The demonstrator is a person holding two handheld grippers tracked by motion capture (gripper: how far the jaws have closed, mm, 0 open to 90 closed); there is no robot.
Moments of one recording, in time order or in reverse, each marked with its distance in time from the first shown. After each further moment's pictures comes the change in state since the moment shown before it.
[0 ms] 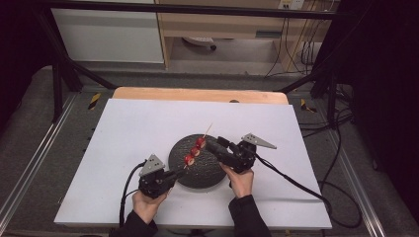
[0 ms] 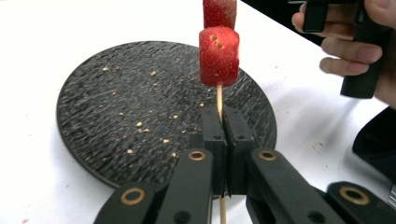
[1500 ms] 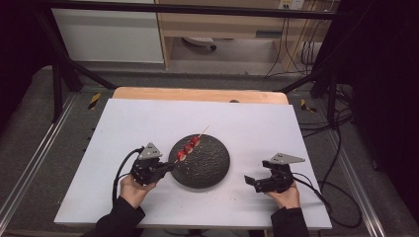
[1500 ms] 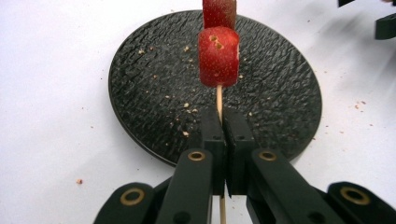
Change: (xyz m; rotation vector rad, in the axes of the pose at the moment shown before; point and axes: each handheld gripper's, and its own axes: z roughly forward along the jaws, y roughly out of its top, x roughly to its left) left arm 0.031 0.030 0.002 0.222 0.033 0.125; right arm -0.067 -0.029 -0.097 0.392 -0.189 -0.243
